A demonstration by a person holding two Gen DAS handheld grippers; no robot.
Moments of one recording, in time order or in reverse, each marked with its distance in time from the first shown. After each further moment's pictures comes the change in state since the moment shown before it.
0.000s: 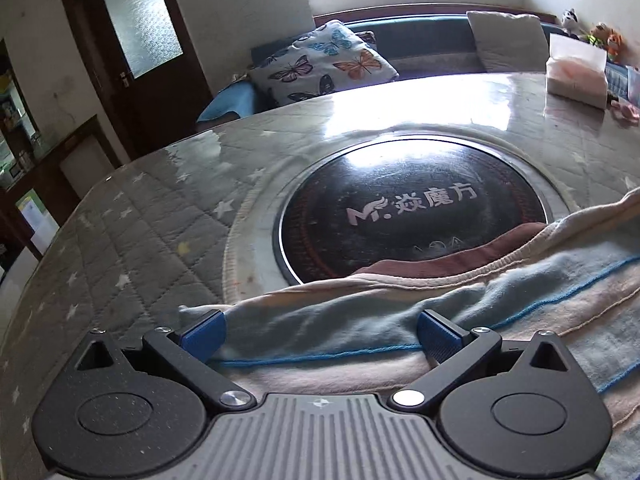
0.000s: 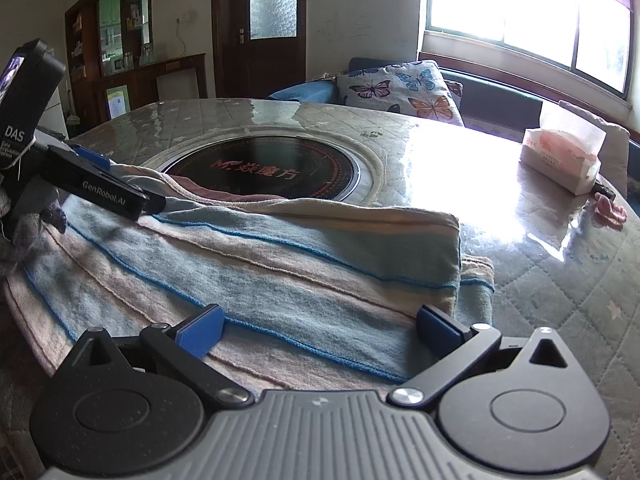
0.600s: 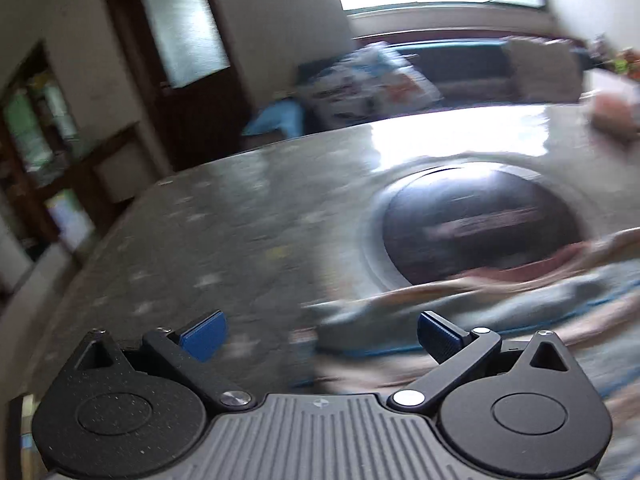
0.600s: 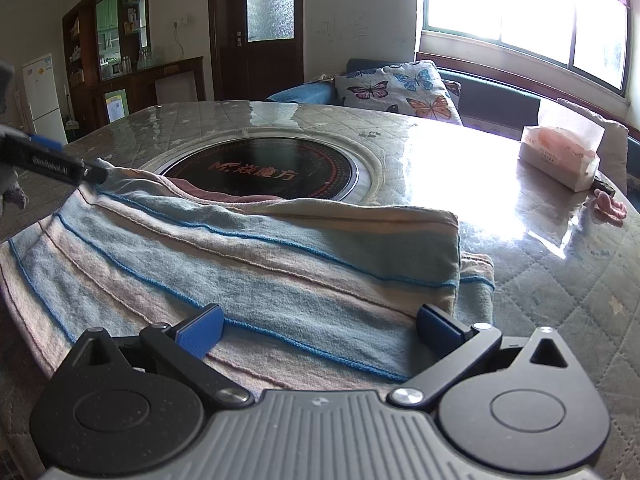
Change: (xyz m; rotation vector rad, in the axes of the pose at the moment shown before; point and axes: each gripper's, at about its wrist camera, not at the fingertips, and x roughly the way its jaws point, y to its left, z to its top) left arm -0.030 0.036 0.000 -0.022 -0.065 0.026; right arm 0.004 -0.003 -0.002 0.020 -0.010 -0.002
